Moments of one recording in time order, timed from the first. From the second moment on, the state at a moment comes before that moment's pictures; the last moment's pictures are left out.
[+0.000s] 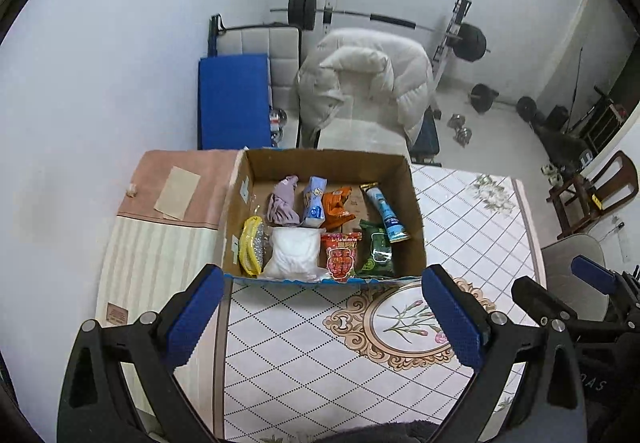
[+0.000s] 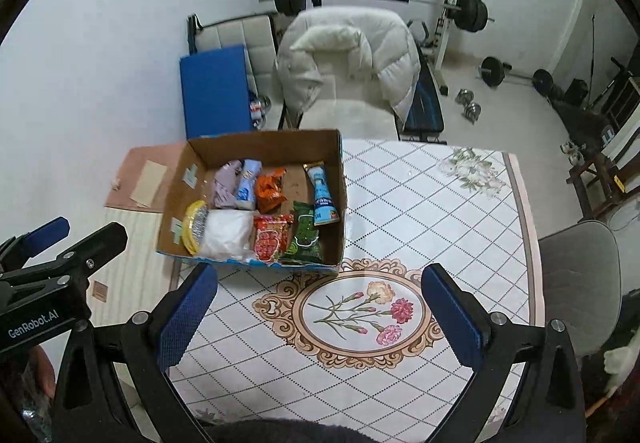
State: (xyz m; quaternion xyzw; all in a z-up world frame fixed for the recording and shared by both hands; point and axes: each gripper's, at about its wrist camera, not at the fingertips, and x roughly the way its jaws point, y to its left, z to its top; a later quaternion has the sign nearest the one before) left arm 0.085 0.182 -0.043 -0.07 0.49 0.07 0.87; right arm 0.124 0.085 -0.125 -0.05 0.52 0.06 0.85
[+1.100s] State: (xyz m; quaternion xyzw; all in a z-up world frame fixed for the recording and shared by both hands) left arm 0.058 0.176 -0.001 -0.03 0.45 0.09 0.89; right arm 0.085 0.077 -0.063 -0.08 0.45 0.00 0.89
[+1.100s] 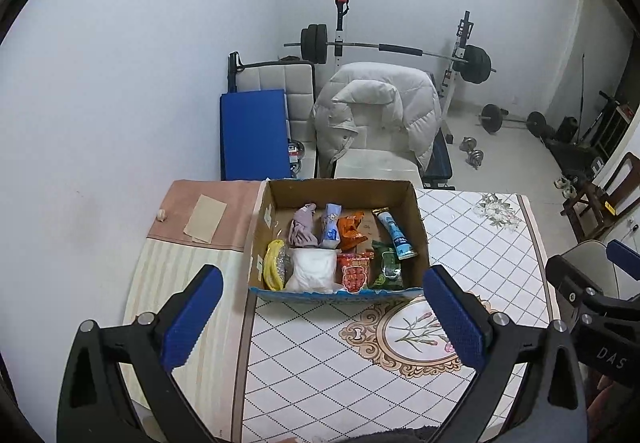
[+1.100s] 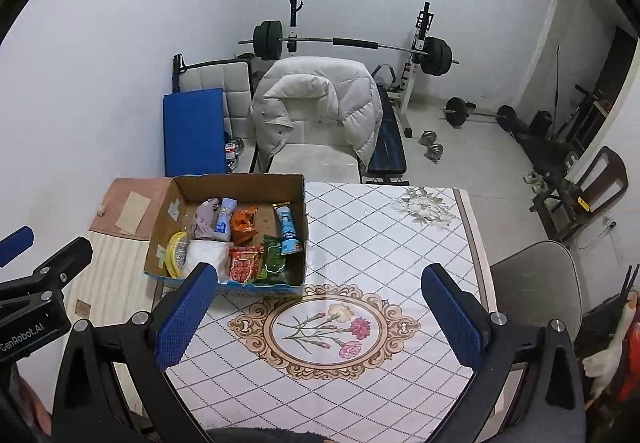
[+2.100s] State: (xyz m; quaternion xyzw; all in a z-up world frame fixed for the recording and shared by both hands) left arm 0.070 0.175 -0.008 -0.02 0.45 0.08 0.89; right arm 0.089 0.075 -0.065 -0.08 0.46 0.00 0.89
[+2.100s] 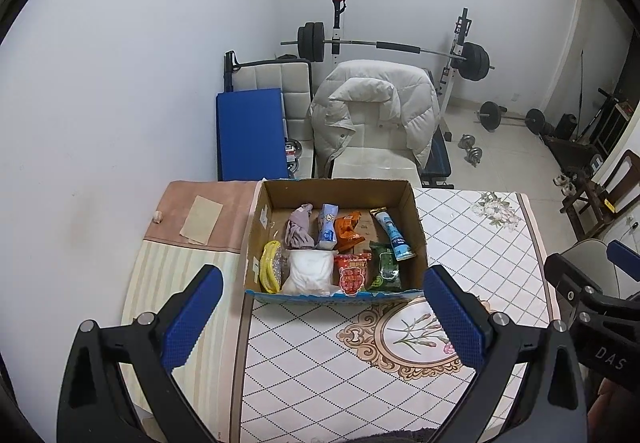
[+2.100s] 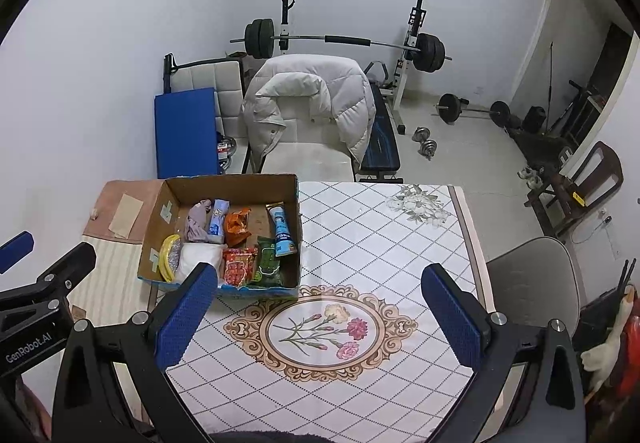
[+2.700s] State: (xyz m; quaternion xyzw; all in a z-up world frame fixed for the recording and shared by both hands) left arm 0.072 0.174 -0.008 -0.02 0.45 0.08 0.89; right arm 0.090 0.076 -0.067 -0.08 0.45 -0.01 0.89
